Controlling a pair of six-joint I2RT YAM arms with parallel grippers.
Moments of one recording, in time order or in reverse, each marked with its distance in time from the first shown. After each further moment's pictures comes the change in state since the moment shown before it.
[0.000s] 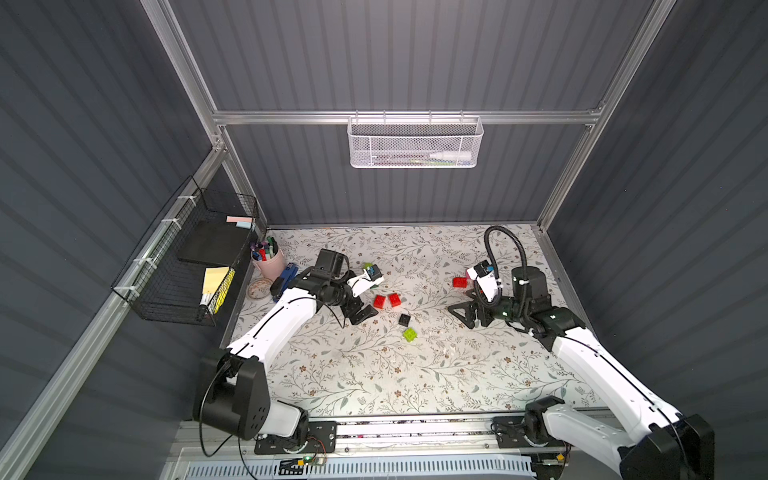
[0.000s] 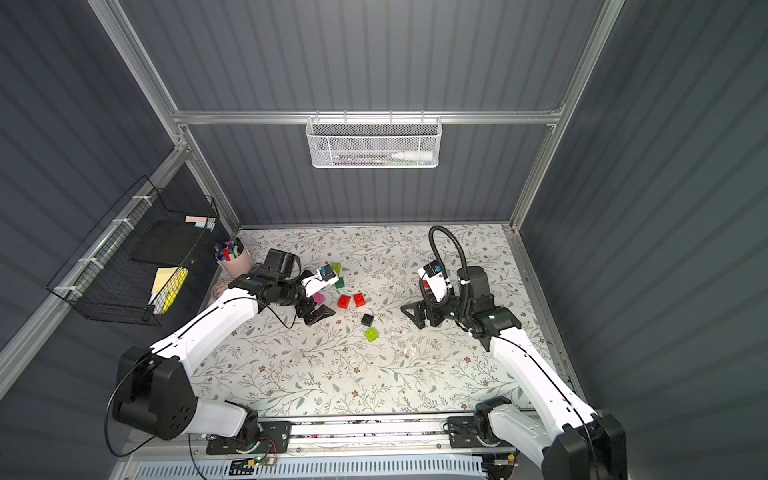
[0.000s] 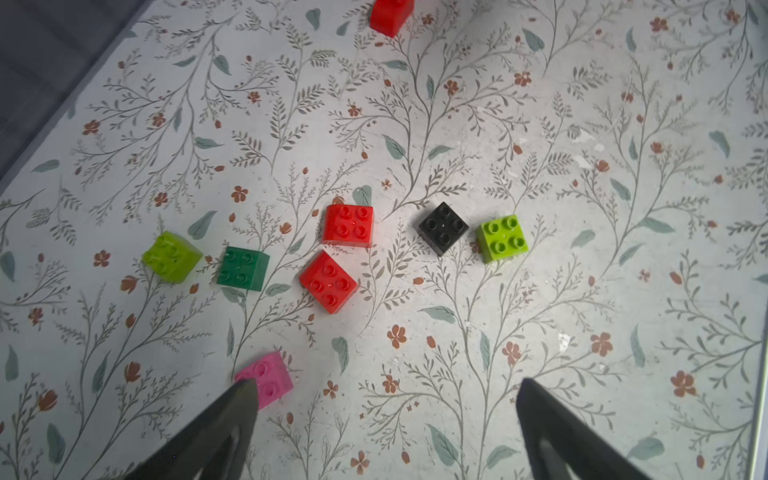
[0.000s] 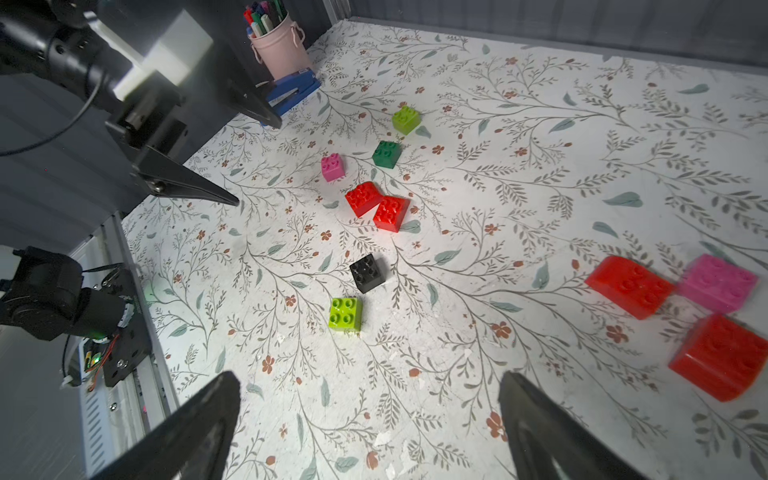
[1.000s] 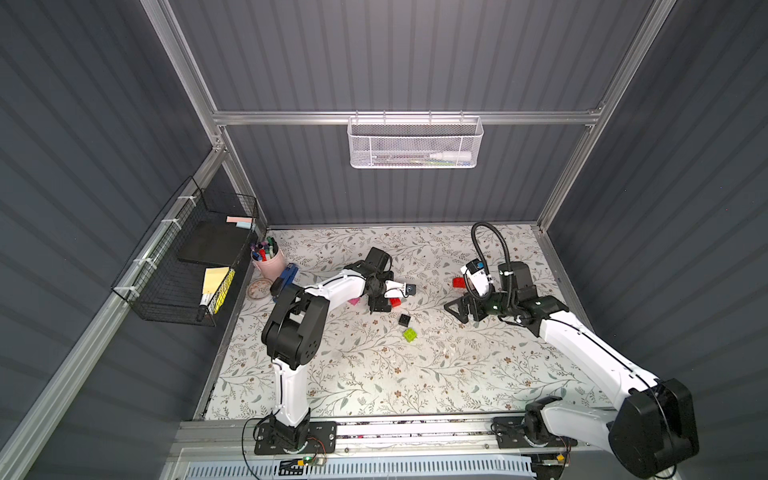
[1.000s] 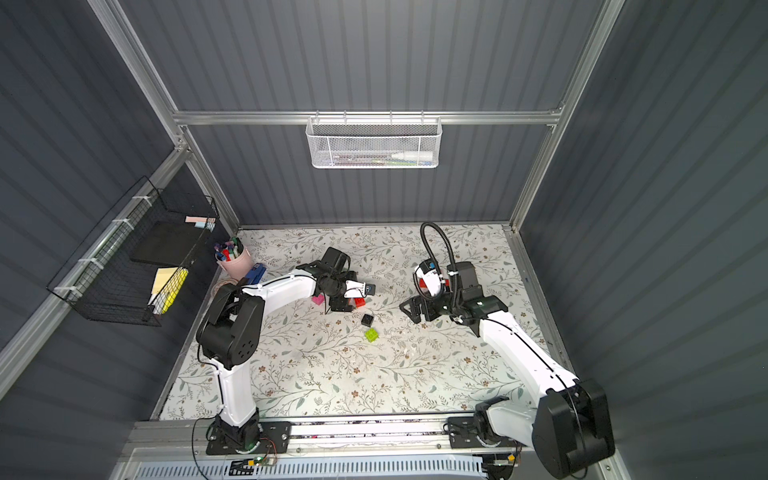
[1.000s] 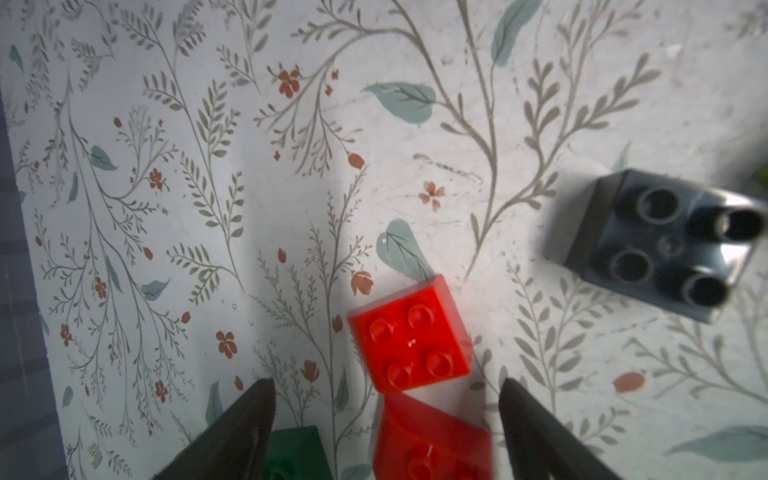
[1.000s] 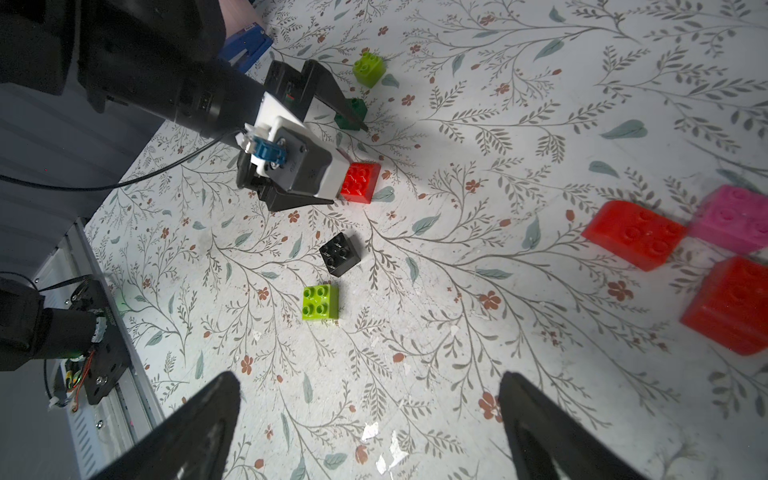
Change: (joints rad) left arm -0.168 0.505 0.262 0.181 -0.294 0.457; right arm 0.000 0.139 0.035 -0.012 0.086 0.048
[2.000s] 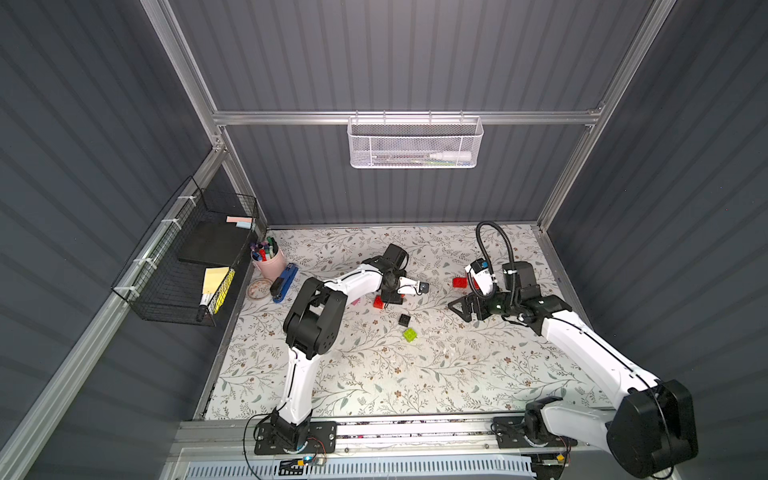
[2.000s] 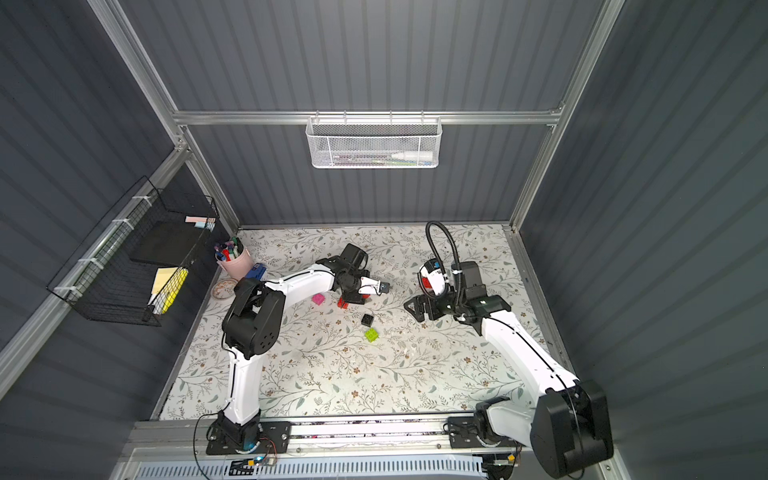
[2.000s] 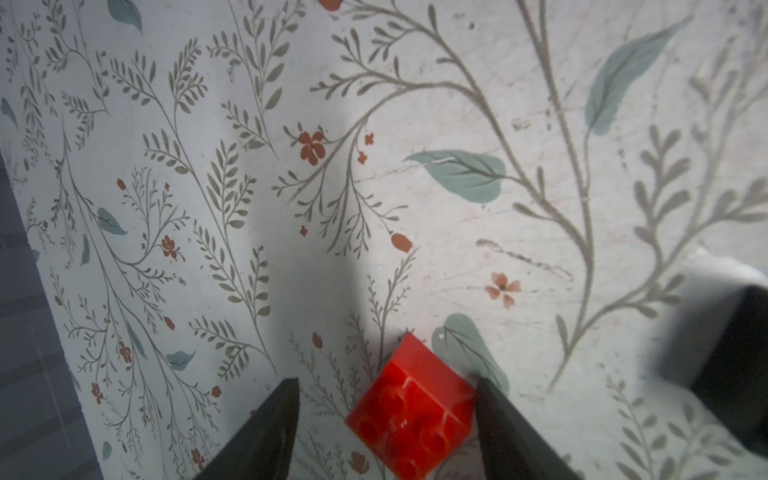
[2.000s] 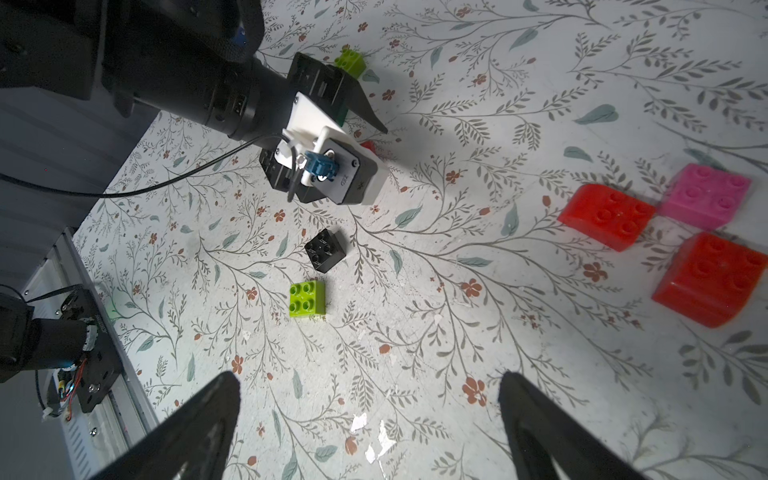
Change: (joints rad) left arm -0.061 0.168 0.229 -0.074 -0.074 -0.004; right arm -0.044 0.000 0.000 -0.024 -0.008 -0.004
